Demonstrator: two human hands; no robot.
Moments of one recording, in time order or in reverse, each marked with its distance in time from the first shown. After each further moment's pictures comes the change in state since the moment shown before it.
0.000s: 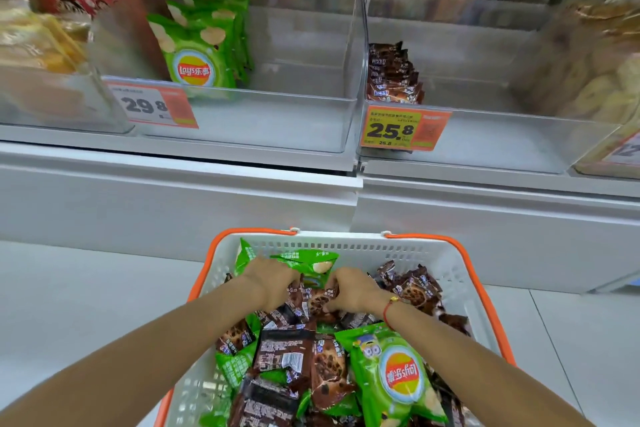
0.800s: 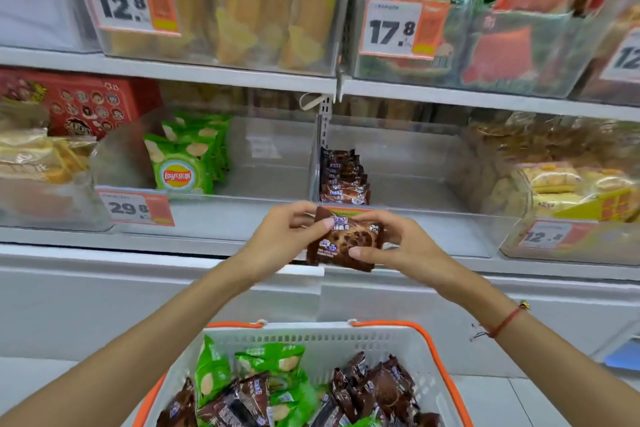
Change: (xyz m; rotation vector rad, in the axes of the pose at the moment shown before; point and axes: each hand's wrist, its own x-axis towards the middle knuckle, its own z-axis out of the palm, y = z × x) left_hand -0.049 0.024 -0.199 -1.385 0.804 0.283; right_hand -0.140 -0.004 -0.215 0.634 0.525 -0.388
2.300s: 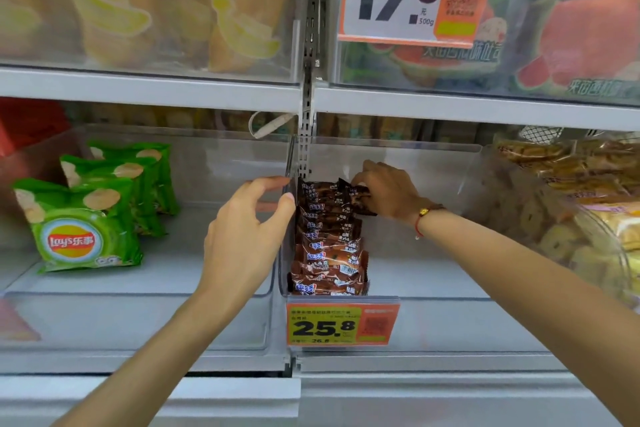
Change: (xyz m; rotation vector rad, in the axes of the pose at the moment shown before) left_hand 0.133 -0.018 -0.001 0.403 0.453 0.082; right_hand 0.266 0.100 -0.093 -1.179 0.152 -0.219
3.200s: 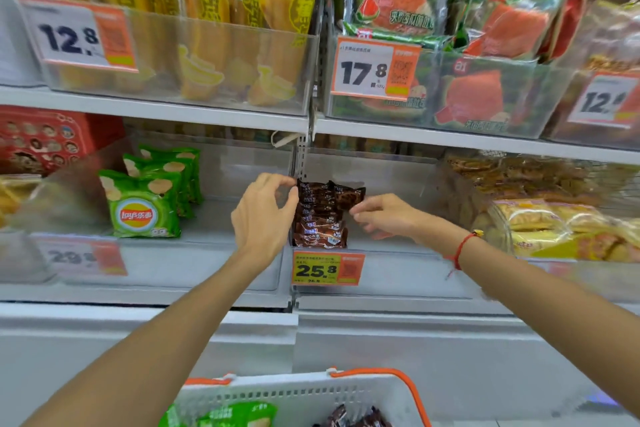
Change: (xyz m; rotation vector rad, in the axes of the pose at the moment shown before) left_hand -0.031 0.023 -0.014 0.199 0.171 0.128; right_hand -0.127 -0.071 -0.119 0.852 -0.327 0.464
